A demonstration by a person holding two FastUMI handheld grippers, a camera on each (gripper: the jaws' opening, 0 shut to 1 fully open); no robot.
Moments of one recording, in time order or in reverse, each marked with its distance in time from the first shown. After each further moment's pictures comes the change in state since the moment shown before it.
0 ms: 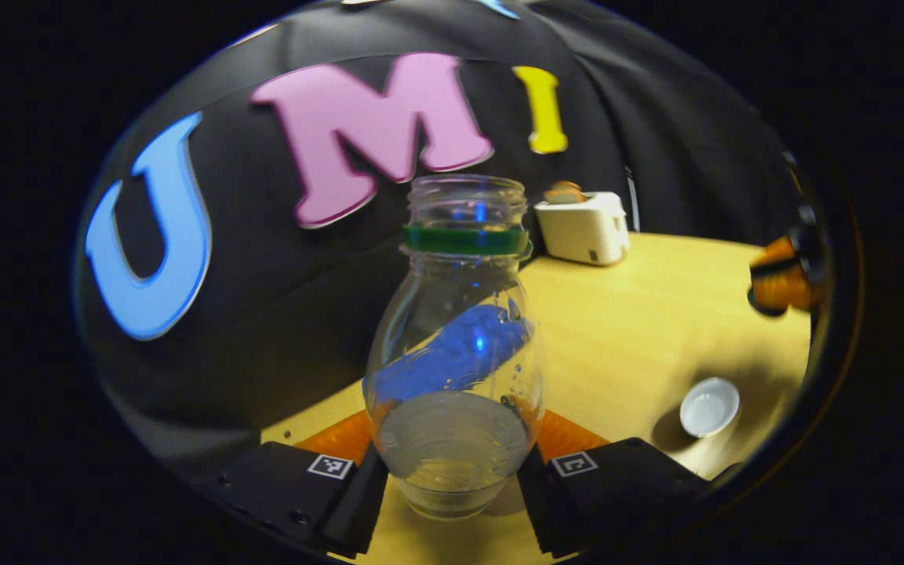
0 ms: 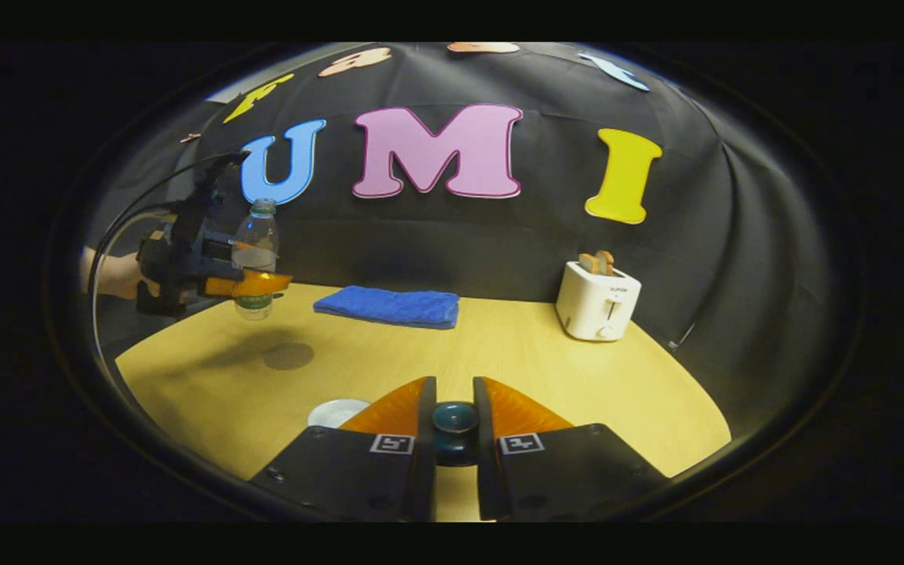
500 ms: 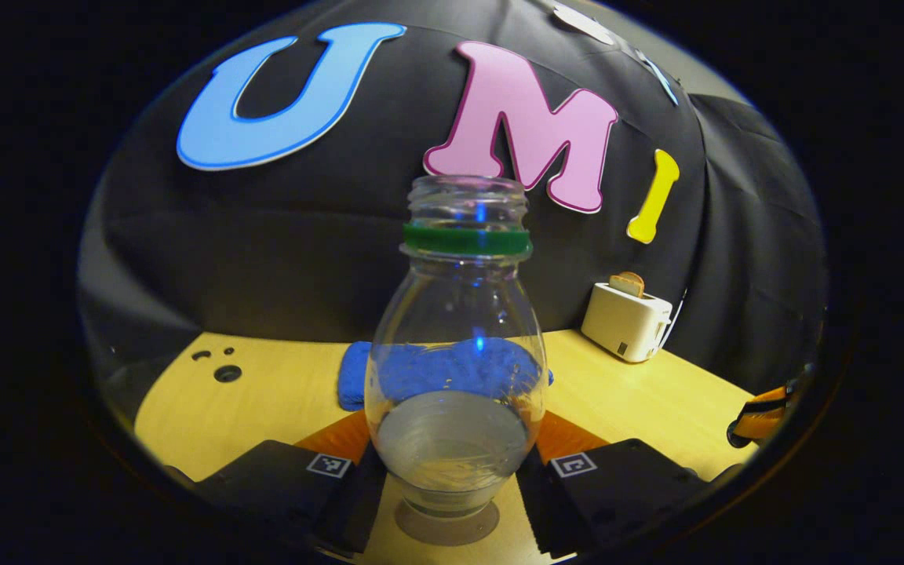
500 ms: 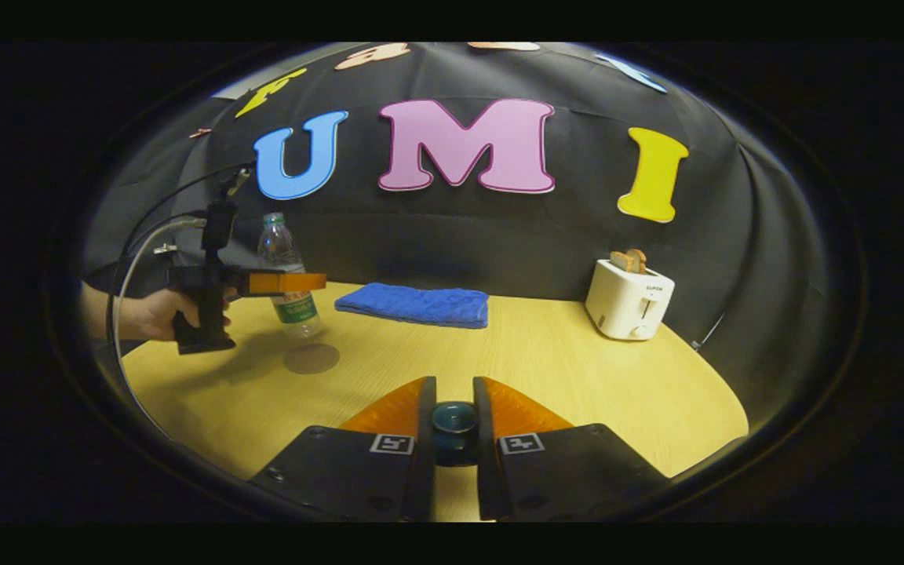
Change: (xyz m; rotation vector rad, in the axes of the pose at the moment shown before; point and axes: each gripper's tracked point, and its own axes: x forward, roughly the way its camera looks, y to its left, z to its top) left arm 0.013 0.010 -0.028 -0.413 -0.120 -0.002; right arm 0.020 0.047 -0.011 0.013 0.023 0.046
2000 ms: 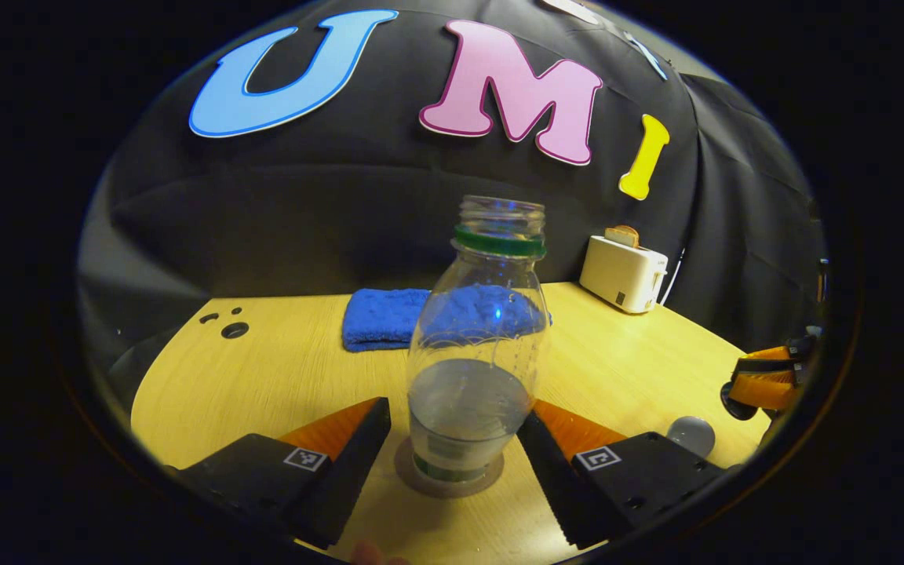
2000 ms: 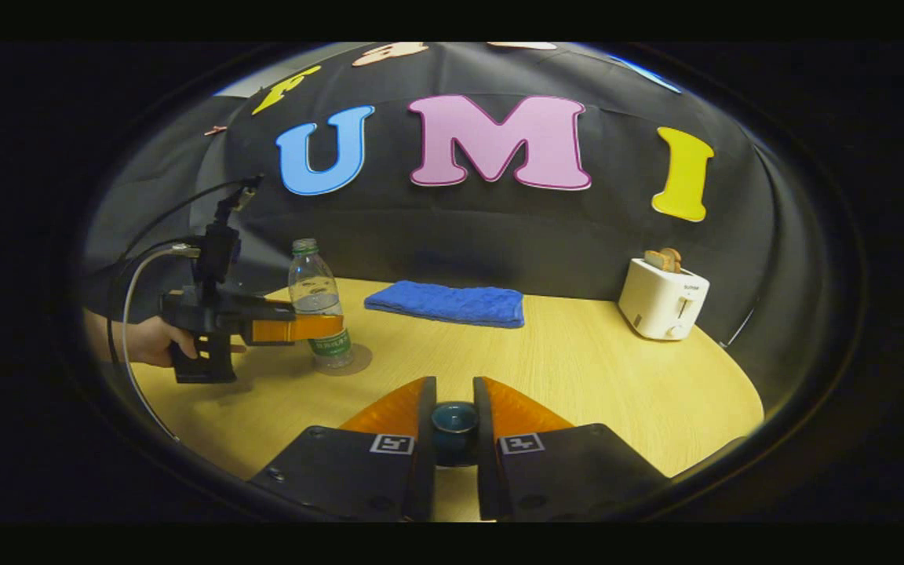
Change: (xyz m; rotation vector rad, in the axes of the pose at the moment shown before) left arm -0.052 -0.008 -0.057 0.040 0.140 0.007; right arm 0.009 0.042 -0.004 -0.033 -0.003 0.084
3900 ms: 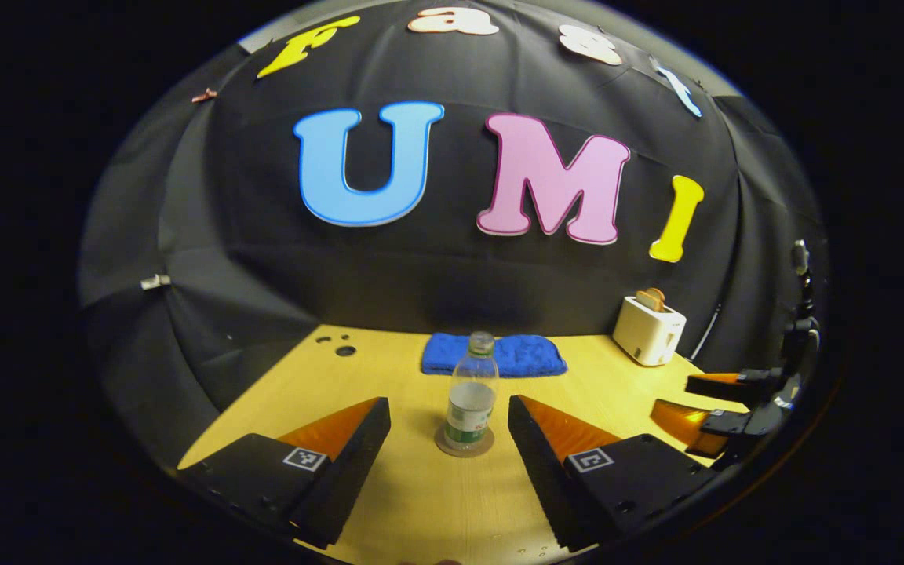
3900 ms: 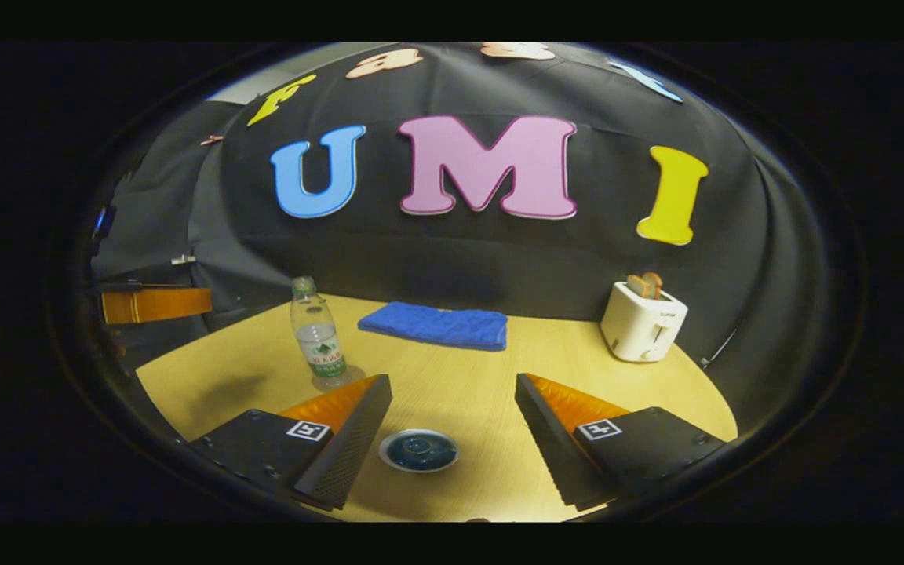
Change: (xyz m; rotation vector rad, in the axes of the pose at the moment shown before) left arm -0.198 -0.045 0.096 -0.025 -0.168 0.358; right arm -0.048 -0.030 0.078 0.009 -0.059 -0.032
